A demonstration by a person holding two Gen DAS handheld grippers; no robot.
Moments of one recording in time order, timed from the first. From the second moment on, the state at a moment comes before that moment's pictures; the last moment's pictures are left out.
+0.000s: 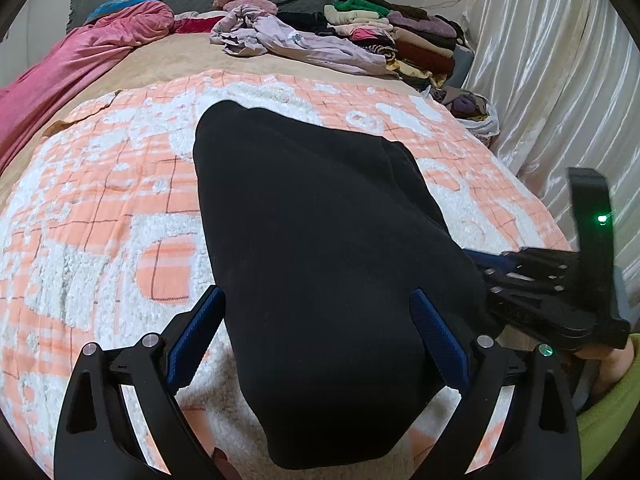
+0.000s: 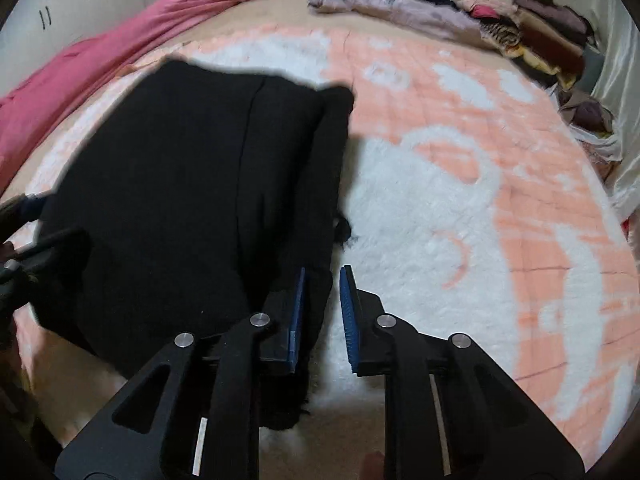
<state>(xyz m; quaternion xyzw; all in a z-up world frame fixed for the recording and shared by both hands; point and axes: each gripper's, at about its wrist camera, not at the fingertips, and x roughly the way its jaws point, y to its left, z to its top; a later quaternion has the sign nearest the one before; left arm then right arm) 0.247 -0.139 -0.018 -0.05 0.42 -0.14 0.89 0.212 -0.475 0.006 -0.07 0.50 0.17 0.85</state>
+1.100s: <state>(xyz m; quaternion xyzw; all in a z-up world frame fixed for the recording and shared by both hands) 0.227 -0.136 0.004 -0.03 0.42 -0.10 0.90 0.179 -0.528 0.087 0.08 0.33 0.15 0.93</state>
